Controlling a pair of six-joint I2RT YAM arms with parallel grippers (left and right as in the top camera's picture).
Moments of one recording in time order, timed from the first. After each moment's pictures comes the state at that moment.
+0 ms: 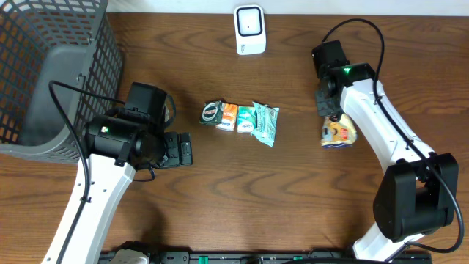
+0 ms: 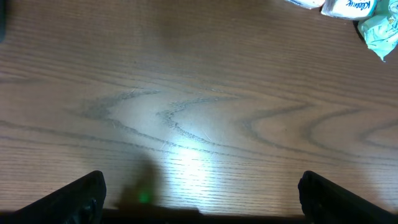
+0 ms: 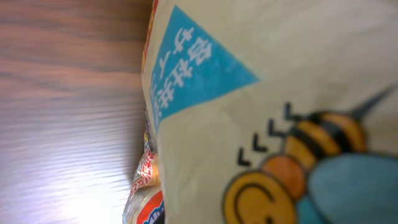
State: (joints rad) left arm -0.25 1.27 1.25 -1.34 0.05 -0.36; right arm 0.24 1.83 1.45 -0.97 0.37 0.09
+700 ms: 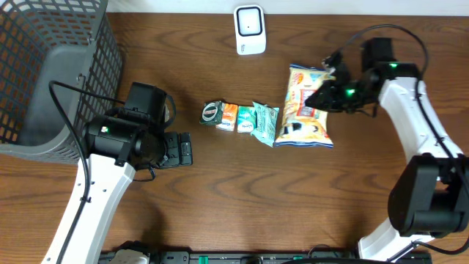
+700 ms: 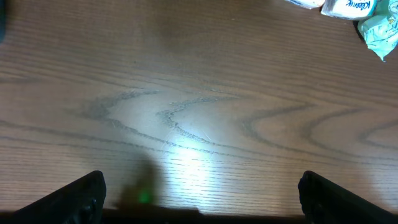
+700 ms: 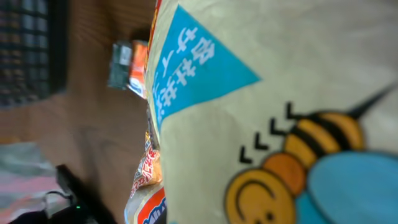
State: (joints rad) left arm -0.25 1.27 1.25 -1.34 0.05 -0.36; right arm -0.02 1.83 1.44 -0.96 -0.72 -0.06
